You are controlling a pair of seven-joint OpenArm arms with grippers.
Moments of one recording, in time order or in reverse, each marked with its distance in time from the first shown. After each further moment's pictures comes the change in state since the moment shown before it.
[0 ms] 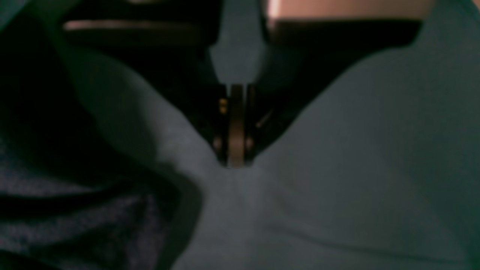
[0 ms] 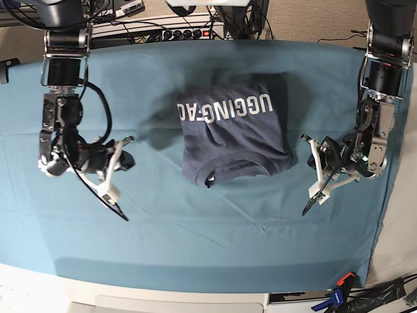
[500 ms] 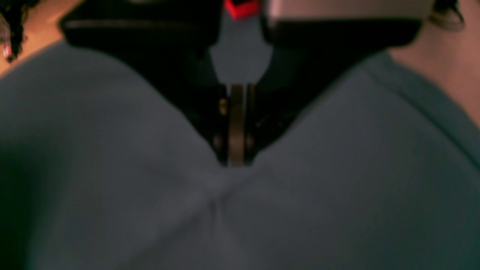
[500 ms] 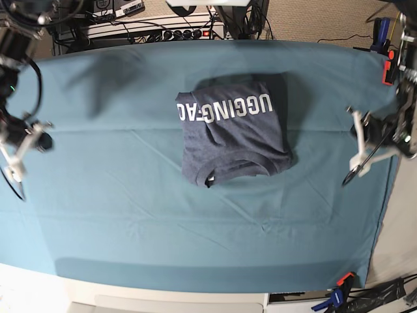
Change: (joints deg) left arm 12.2 -15.3 -6.4 8.9 -10.4 -3.2 9.6; right arm -14.5 15.8 27.1 2.6 13.0 0.0 -3.5
